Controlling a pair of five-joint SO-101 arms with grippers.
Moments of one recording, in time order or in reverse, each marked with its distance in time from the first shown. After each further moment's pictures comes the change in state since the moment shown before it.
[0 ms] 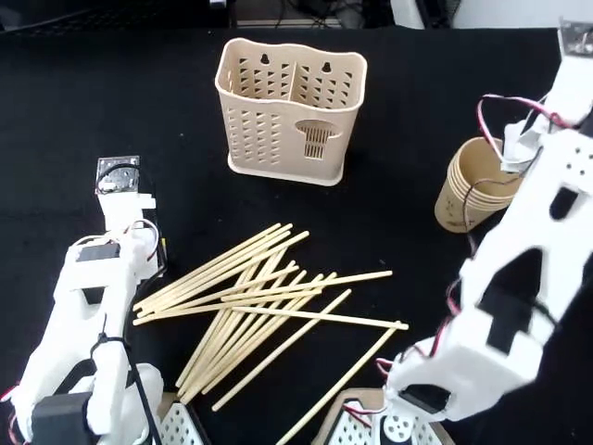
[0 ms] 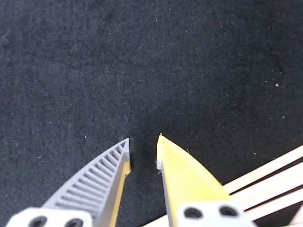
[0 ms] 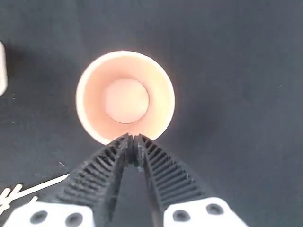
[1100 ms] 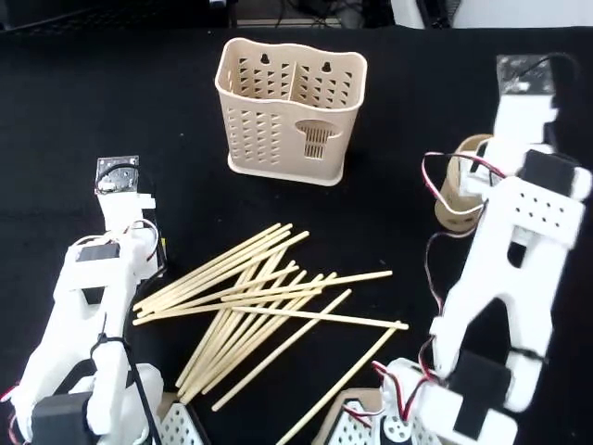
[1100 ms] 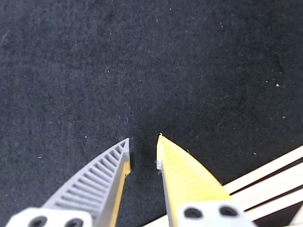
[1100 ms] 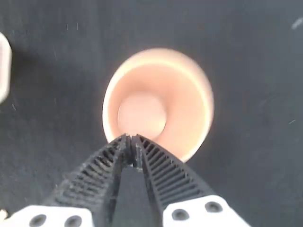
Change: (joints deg) left arm 0.0 0.0 0.0 0.0 0.0; right arm -4.7 -21.3 42.3 -29.2 1.9
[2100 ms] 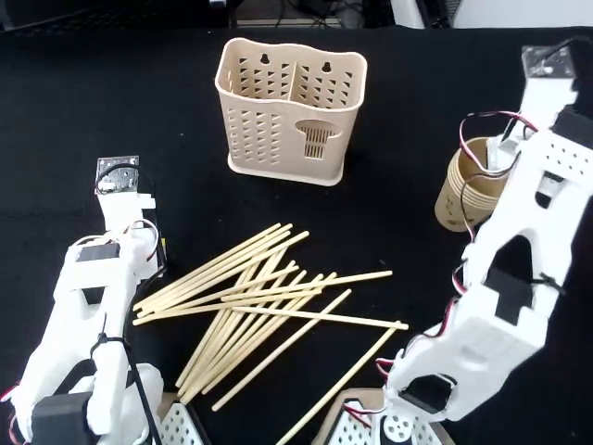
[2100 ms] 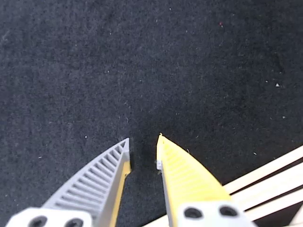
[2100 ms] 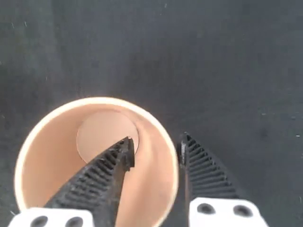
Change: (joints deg) left arm 0.0 0.0 0.0 0.0 0.0; right arm 5.5 34.6 -26.5 4.3 6.6
